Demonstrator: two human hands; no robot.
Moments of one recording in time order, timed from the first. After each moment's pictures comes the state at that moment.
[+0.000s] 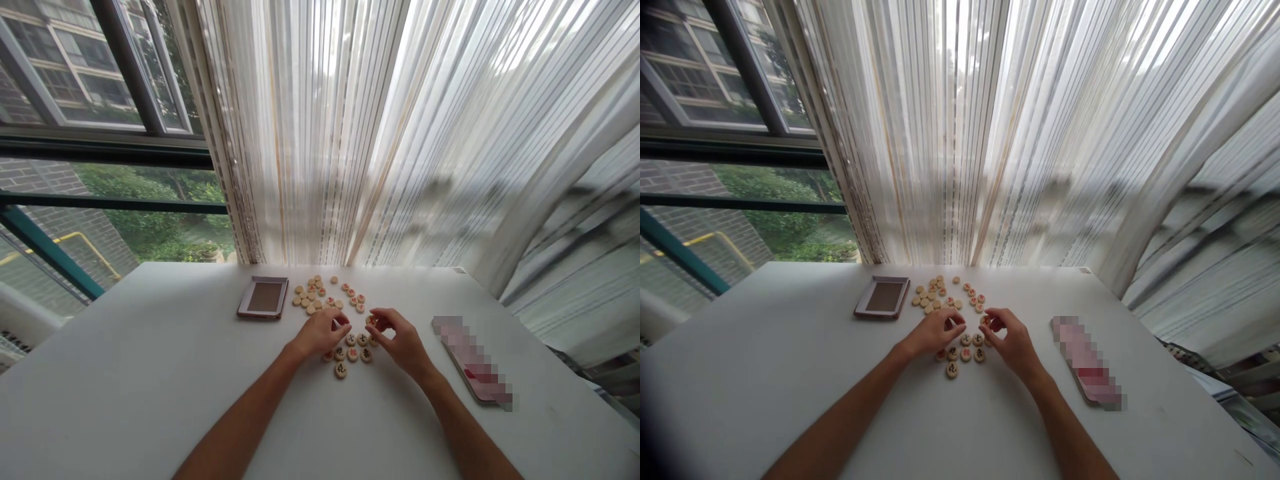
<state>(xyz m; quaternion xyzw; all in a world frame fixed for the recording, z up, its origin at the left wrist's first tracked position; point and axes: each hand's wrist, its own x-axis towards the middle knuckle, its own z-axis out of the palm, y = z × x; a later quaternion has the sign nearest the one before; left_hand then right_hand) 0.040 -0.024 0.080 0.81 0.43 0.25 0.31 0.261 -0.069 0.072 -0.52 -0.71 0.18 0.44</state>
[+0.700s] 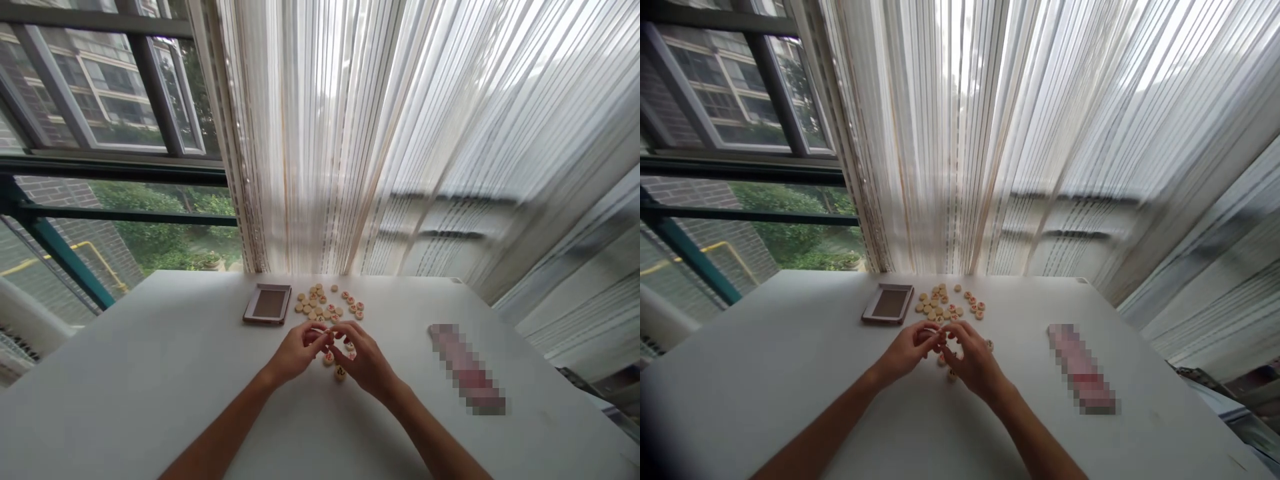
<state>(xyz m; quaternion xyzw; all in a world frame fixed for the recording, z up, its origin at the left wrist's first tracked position) -0.006 -0.067 0.088 0.63 0.35 0.40 0.57 0.179 -0.093 0.095 -0.39 -0.80 0.15 0.43</state>
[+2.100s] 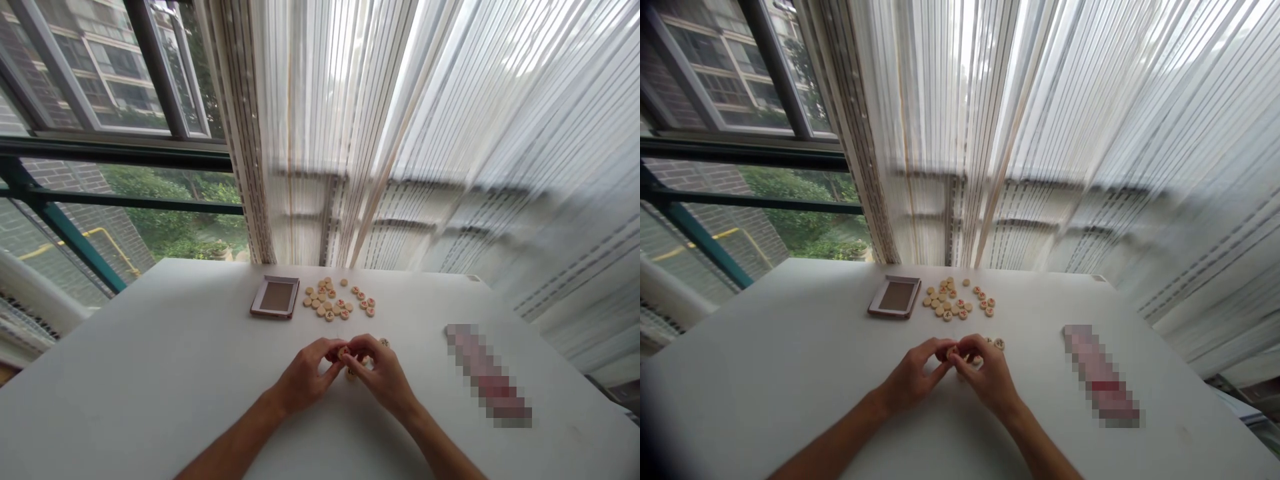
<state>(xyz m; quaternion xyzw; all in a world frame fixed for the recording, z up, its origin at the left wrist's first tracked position) -0.006 -0.101 0.075 0.79 0.33 0.41 0.32 0.184 -0.108 0.076 -0.45 -0.69 0.33 0.45</state>
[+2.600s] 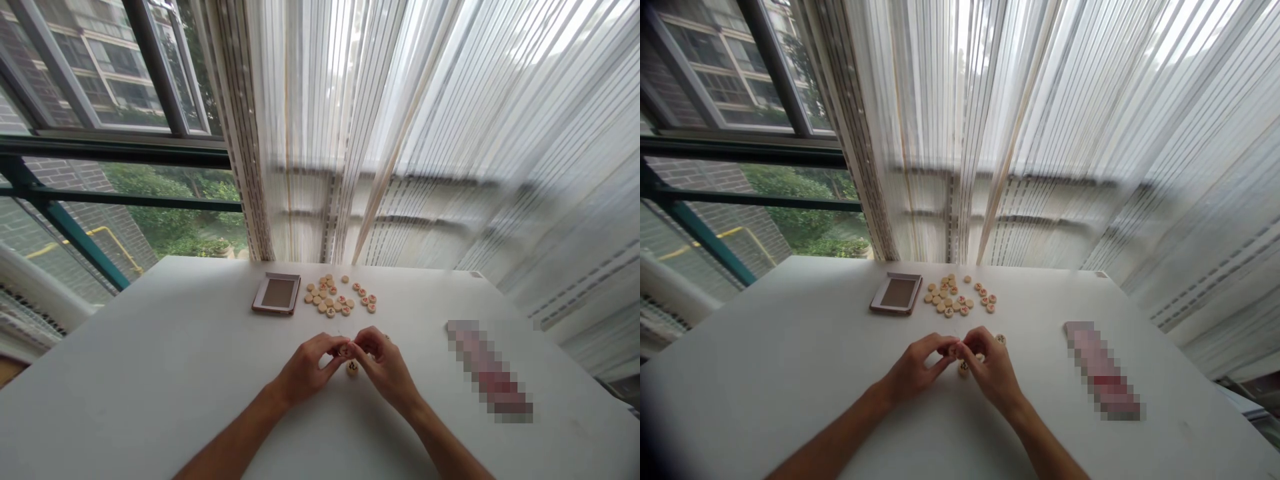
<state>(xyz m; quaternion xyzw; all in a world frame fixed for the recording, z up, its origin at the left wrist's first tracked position) -0.007 -0.099 0.077 0.79 0.34 0.41 0.32 0.183 -0.108 0.079 -0.44 -0.65 0.38 0.48</state>
